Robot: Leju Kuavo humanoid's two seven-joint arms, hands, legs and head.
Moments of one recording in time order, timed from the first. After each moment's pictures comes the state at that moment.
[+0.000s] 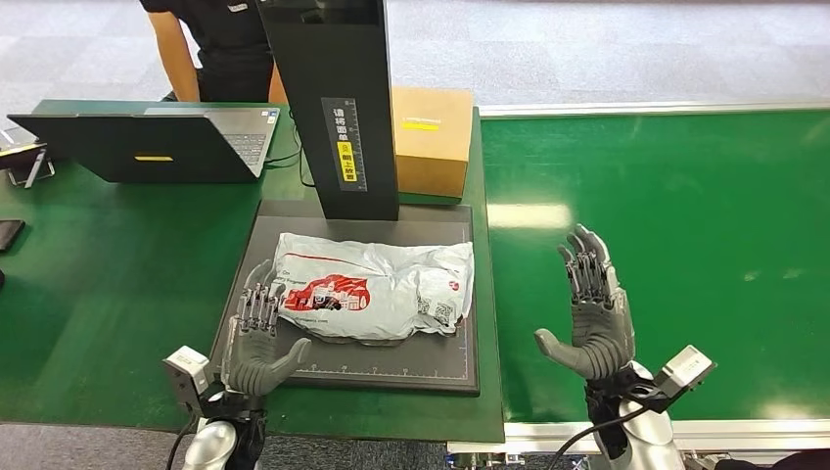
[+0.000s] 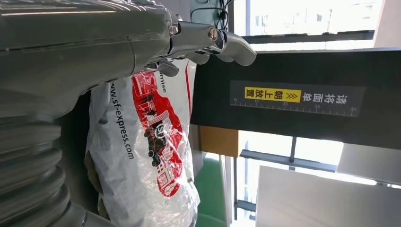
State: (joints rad) left arm -0.02 -0.17 -0.11 -1.32 -0.06 -0.20 -0.70; right arm -0.07 0.01 -0.01 -1.55 -0.13 0.34 -0.65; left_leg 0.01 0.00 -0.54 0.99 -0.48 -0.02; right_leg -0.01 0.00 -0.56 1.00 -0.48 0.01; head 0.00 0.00
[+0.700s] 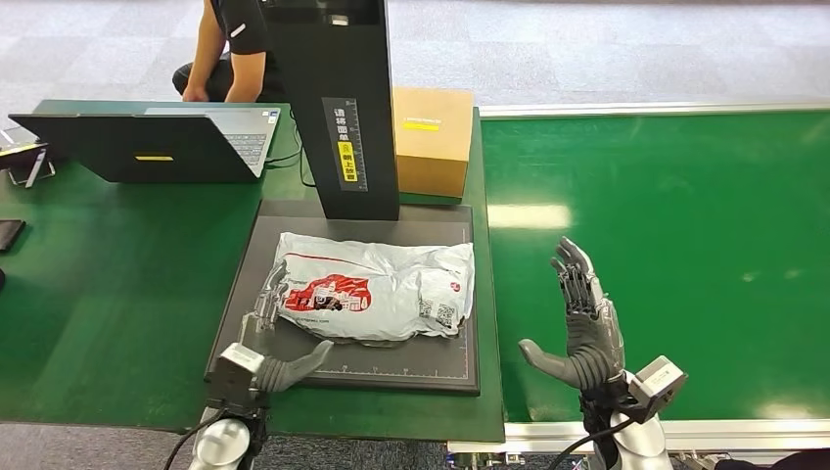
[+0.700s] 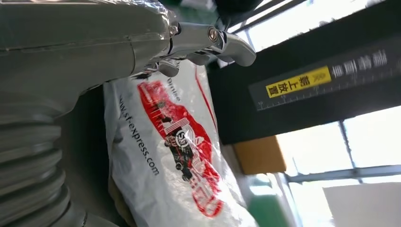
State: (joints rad) left arm -0.03 -0.17 -0.14 -1.33 -0.45 0.05 -0.64; right arm -0.04 0.07 -0.06 -1.56 0.05 0.32 -0.64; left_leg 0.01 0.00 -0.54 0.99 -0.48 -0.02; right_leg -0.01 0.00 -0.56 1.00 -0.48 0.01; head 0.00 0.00
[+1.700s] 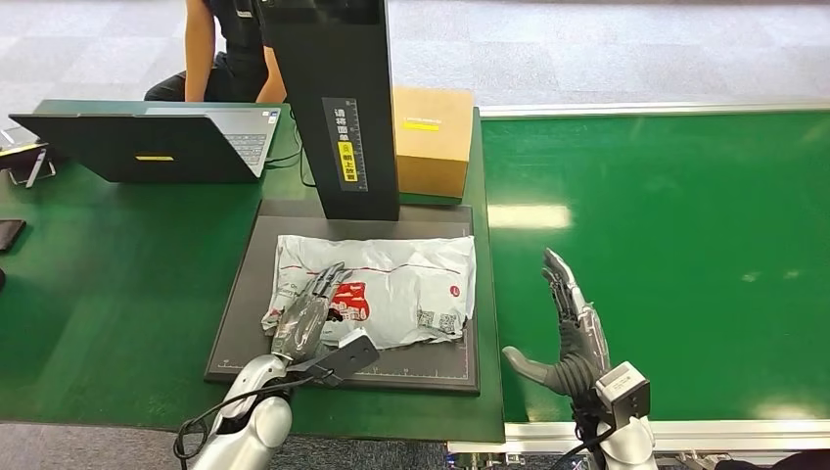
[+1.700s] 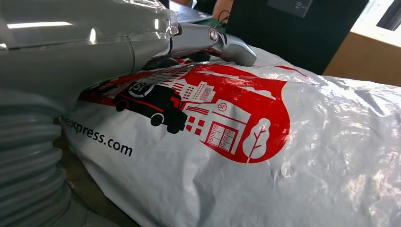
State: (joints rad) left arm -0.19 -0.16 -0.28 -1.17 -1.11 0.11 -0.21; right arm -0.02 0.11 -0.07 -1.55 0.20 0.24 -0.64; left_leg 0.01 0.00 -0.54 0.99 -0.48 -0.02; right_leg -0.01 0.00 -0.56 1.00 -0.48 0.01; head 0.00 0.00
